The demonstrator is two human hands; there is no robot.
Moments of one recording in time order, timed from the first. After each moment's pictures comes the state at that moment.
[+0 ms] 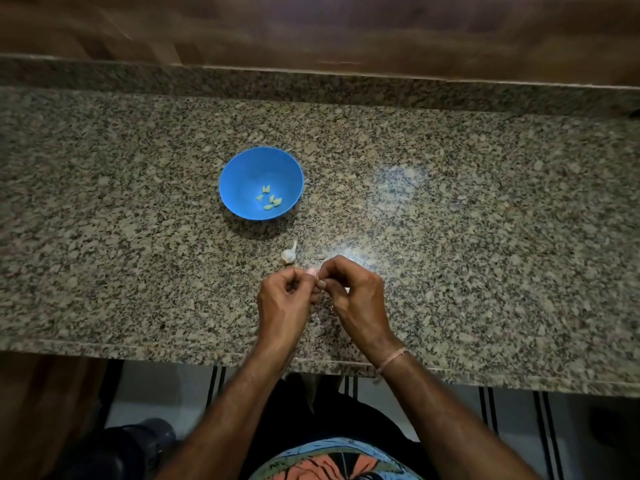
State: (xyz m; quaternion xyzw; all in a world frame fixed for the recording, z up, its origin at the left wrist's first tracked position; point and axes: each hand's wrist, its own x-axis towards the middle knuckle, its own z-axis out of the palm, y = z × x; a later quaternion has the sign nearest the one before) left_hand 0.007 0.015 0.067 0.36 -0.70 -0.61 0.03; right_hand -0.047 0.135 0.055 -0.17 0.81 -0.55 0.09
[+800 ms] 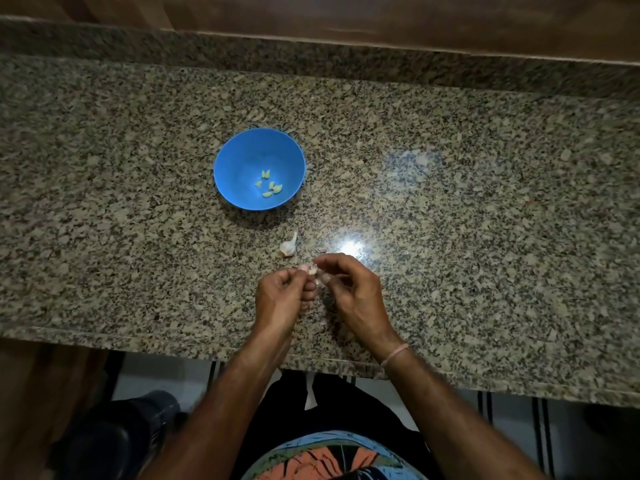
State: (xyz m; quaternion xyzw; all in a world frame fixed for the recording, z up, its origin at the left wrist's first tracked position) left_hand -0.006 0.007 0.034 0.47 -0.58 -0.67 -0.03; right_hand -0.061 0.138 0.022 -0.13 0.77 -0.59 0.20
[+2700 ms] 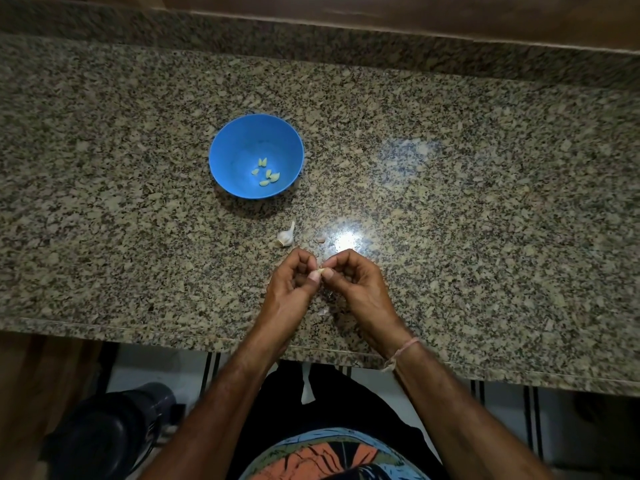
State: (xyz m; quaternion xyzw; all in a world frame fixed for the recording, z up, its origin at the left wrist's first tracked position) left_hand 0.002 0.011 0.042 0.29 -0.67 -0.68 -0.07; right_hand -0.056 0.148 0.028 0.00 0.63 -0.71 0.32
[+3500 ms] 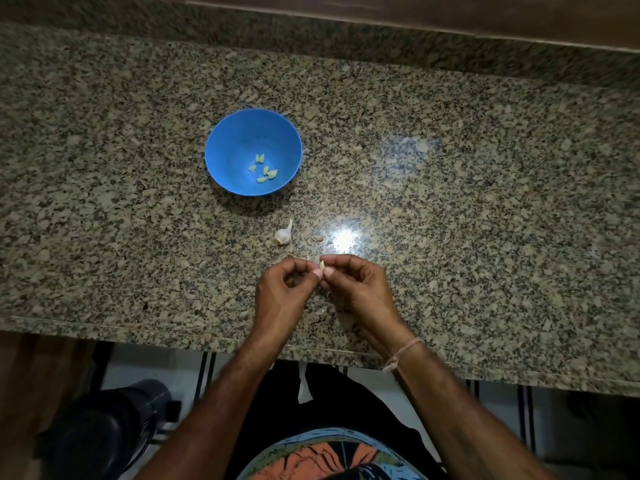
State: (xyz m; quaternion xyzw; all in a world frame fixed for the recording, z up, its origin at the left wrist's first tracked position) left_hand 0.007 0.010 0.023 0.35 -0.71 -0.61 -0.01; right_hand -0.057 0.150 0.026 0.11 0.56 -0.74 0.35
